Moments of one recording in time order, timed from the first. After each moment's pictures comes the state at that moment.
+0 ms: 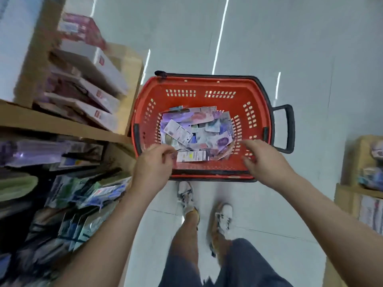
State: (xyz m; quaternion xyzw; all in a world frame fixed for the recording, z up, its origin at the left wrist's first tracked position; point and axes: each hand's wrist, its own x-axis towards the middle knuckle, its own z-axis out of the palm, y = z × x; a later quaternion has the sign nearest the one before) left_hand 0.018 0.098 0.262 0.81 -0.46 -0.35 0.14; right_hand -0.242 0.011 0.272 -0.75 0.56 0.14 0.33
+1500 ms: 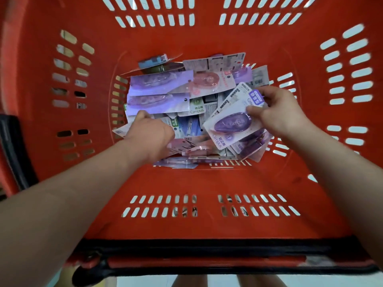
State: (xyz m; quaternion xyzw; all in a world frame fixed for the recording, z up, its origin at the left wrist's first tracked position) left_hand 0.045 -0.020 -0.077 0.53 -0.74 -0.25 -0.34; right_hand -0.206 -0.102 -0.071 -0.53 0.67 -0.05 0.52
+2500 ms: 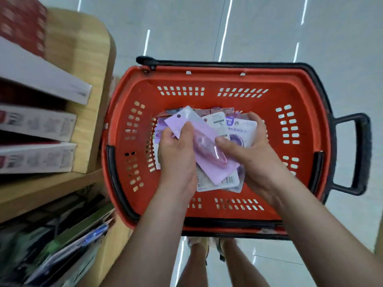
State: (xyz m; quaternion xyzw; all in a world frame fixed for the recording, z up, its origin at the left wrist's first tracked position) left_hand -0.015 -0.043 0.122 0.71 0.05 -0.49 0.51; right_hand -0.144 -0.070 0.134 -0.24 0.59 -0.20 0.75
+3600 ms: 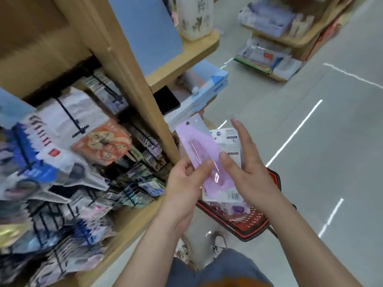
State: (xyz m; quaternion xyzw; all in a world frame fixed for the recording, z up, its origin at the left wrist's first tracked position) left_hand -0.107 0.132 0.626 0.62 -0.03 -0.39 0.68; right_hand -0.187 0.012 0.612 -0.74 0.23 -0.16 0.61
